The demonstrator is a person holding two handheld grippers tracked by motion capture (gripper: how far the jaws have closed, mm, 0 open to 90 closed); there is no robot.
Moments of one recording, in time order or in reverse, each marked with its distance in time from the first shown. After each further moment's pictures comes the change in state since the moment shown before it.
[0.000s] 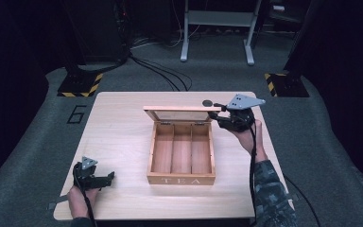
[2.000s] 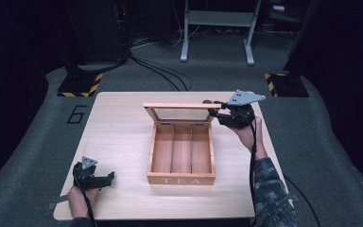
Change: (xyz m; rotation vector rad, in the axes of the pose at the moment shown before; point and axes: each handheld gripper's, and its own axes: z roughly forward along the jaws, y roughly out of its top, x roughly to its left) left arm 0.000 0.000 0.000 0.002 0.000 0.000; right arm -0.007 0.004 0.003 0.006 0.007 0.022
